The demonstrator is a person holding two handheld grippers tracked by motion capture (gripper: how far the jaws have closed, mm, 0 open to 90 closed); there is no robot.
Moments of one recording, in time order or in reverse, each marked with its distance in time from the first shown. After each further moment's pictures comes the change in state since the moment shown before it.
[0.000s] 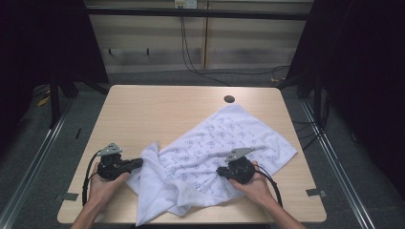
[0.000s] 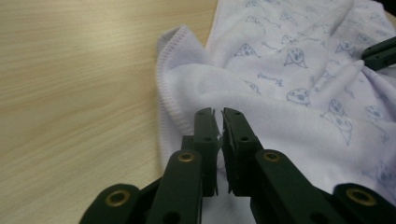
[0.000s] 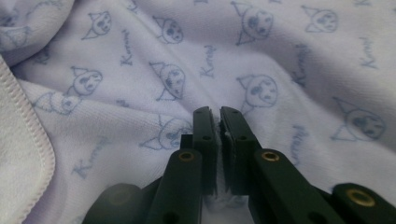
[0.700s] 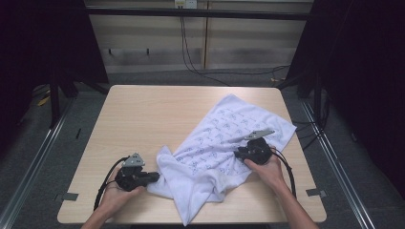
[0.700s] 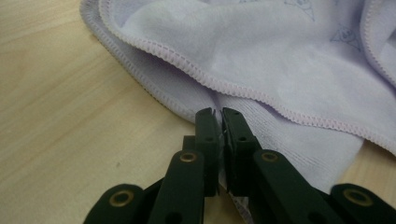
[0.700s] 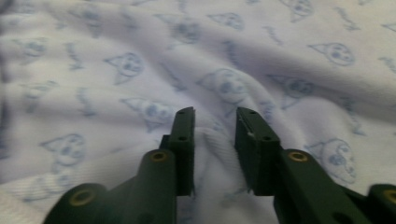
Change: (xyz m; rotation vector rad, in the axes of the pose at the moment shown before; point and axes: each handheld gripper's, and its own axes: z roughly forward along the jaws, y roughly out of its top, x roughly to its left) left arm -0.054 -0.008 0.028 0.177 -0.103 0.184; right arm -0.063 -0.002 -0.022 -0.021 -0.119 0.137
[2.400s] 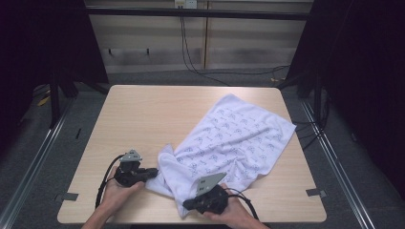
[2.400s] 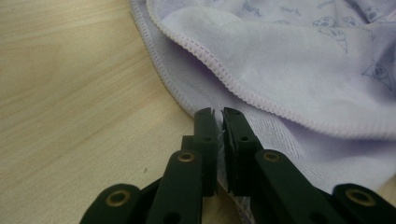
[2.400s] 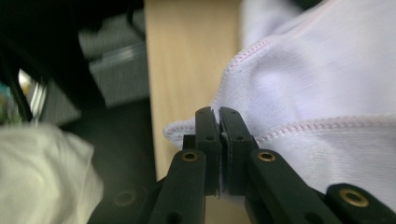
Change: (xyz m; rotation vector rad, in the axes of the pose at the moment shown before) left arm 0.016 0.002 0.004 -0.038 0.030 -0.099; right arm 0.172 -0.004 0.014 -0.068 0.518 -0.284
